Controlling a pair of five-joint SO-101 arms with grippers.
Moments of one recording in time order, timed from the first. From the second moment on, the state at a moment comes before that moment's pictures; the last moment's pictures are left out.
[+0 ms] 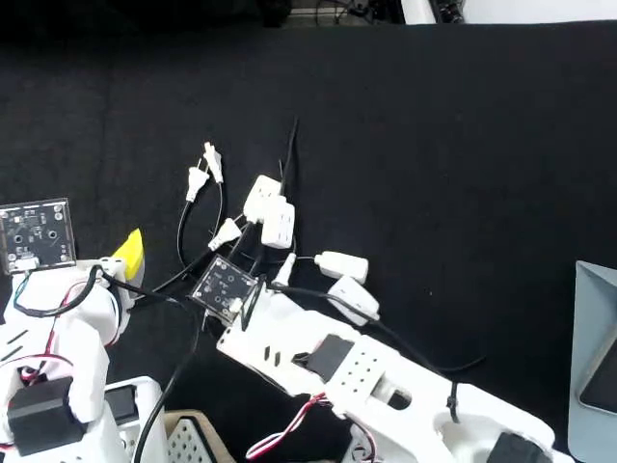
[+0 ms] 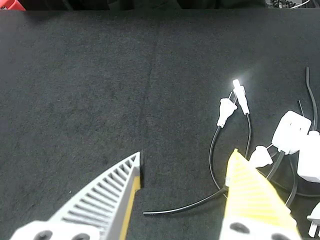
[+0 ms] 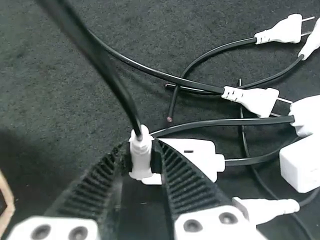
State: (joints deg) left arm -20.6 -79.2 44.5 78.6 -8.1; right arm -54.8 -41.5 79.2 13.7 5.1
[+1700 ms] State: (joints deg) left arm -20.6 -79.2 47.0 80.2 -8.1; right arm -51.0 -33.9 73.5 22.6 5.1
